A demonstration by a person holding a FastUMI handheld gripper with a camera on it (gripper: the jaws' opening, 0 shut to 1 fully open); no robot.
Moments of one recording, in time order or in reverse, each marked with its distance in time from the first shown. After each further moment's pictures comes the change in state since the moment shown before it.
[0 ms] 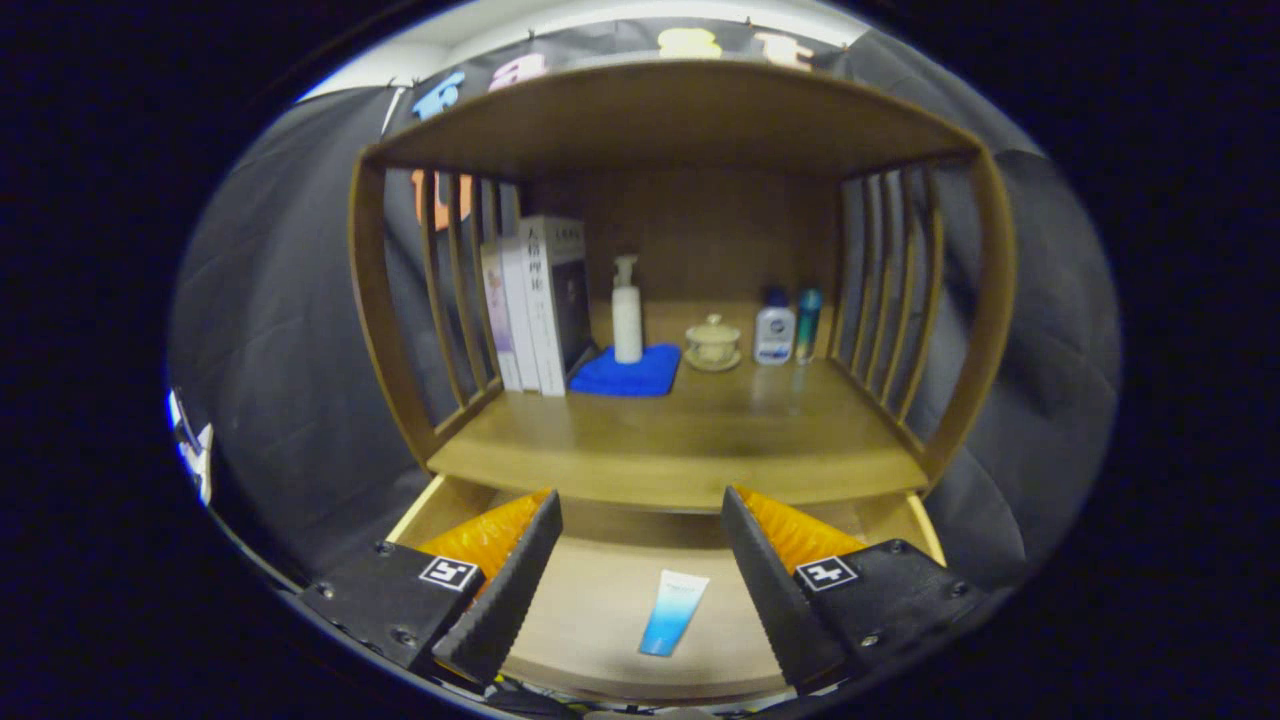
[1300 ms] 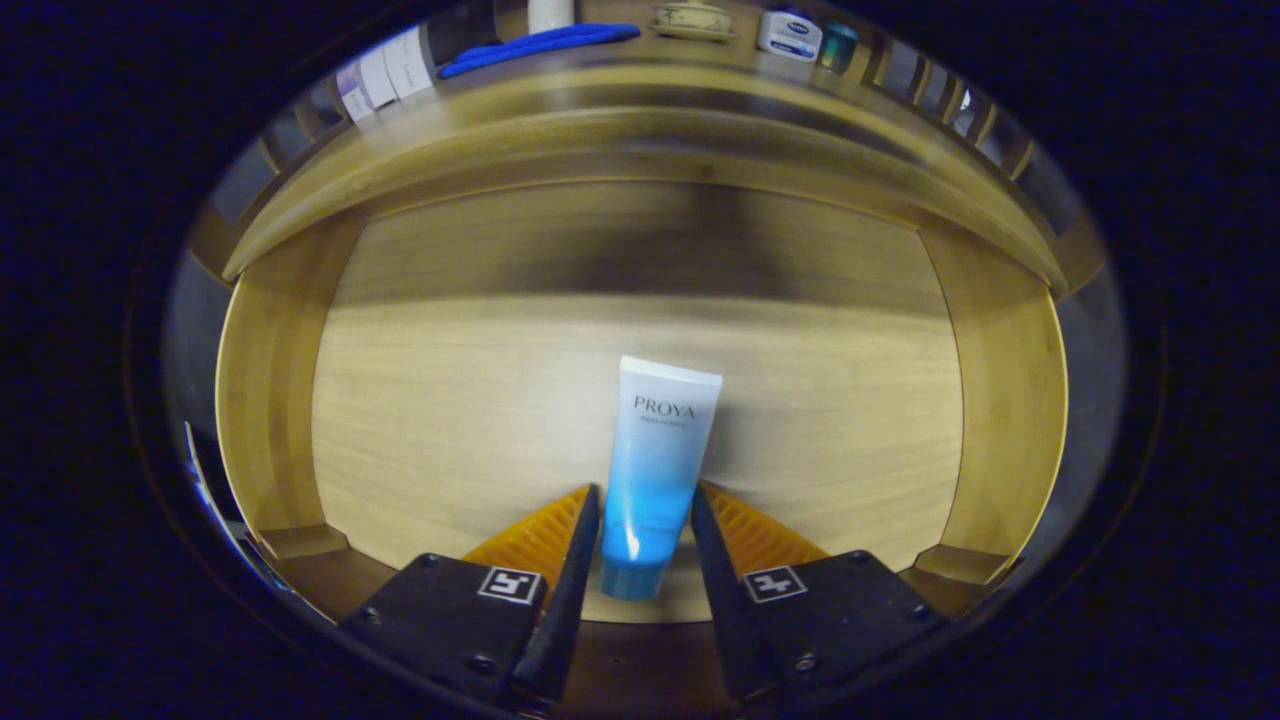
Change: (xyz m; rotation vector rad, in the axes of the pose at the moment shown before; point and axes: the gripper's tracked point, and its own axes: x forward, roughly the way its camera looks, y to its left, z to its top) arm 0.058 -0.042 -0.171 0.101 0.789 -0.171
